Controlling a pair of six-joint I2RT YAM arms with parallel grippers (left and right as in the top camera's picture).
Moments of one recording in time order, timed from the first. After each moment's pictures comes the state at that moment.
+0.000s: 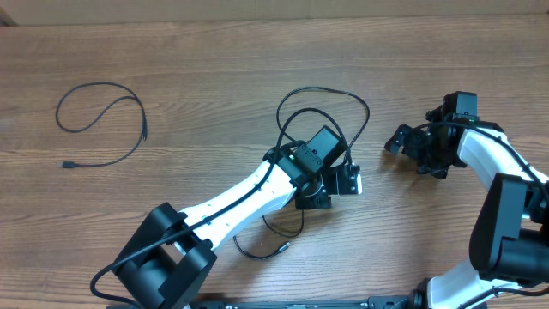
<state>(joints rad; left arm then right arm) -0.83 1.80 1.24 -0.64 0.11 0.70 -0.18 1.80 1.05 -0.63 -0.27 0.28</state>
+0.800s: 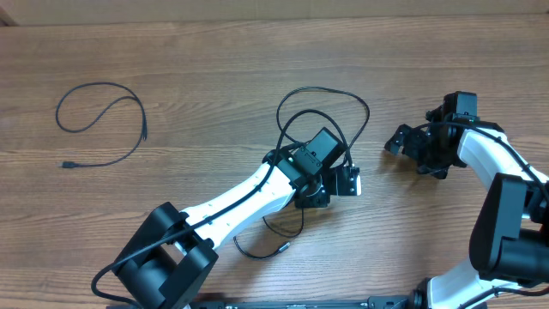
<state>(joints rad) -0.83 1.80 1.22 -0.59 0.08 0.74 -0.18 1.80 1.05 -0.62 -0.27 0.28</state>
